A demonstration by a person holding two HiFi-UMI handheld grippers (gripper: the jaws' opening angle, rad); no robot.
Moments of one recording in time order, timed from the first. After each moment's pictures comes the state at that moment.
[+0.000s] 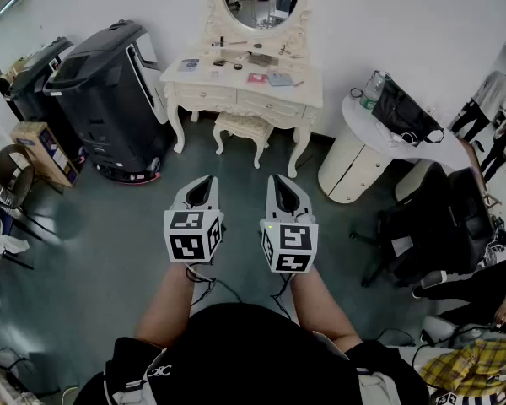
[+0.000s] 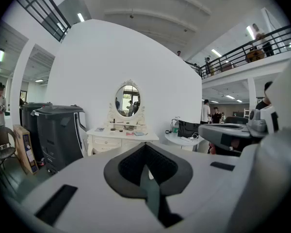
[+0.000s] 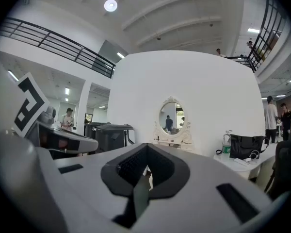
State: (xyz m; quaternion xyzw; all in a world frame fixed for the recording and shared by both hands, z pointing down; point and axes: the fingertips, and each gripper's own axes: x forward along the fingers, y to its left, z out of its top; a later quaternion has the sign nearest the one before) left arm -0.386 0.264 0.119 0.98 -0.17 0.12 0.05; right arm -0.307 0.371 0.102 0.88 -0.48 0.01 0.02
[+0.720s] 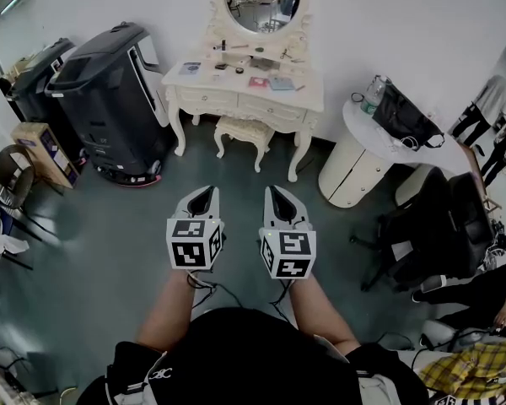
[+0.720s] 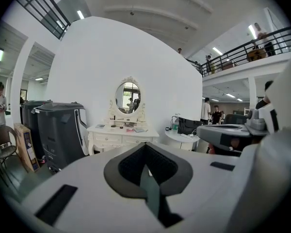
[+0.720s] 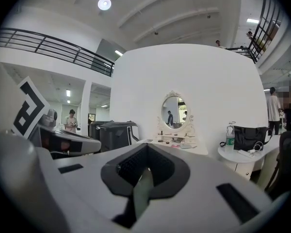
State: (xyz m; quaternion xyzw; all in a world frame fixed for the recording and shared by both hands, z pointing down) left arm -0.395 0.268 0.138 0.97 -0.17 0.14 0.06; right arm -0.318 0.369 0.125 0.87 -0.50 0.05 0.01
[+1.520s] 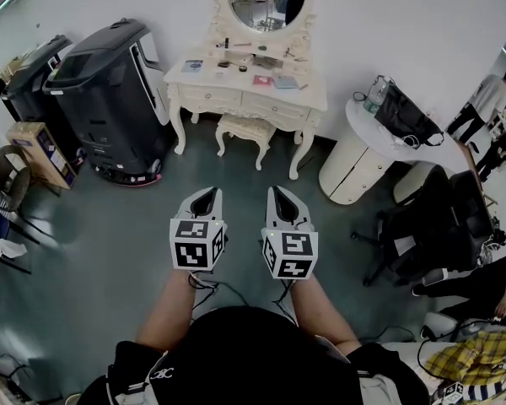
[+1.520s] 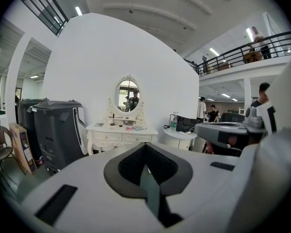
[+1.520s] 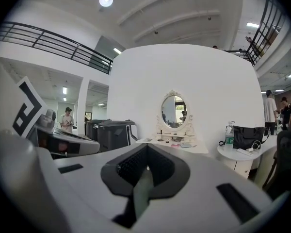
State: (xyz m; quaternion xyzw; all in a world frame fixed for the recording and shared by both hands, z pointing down) left arm -0.423 0.232 0.149 0.98 -0.14 0.15 0.06; right arm -0.348 0.333 0.131 0.88 -0.48 0.05 0.02
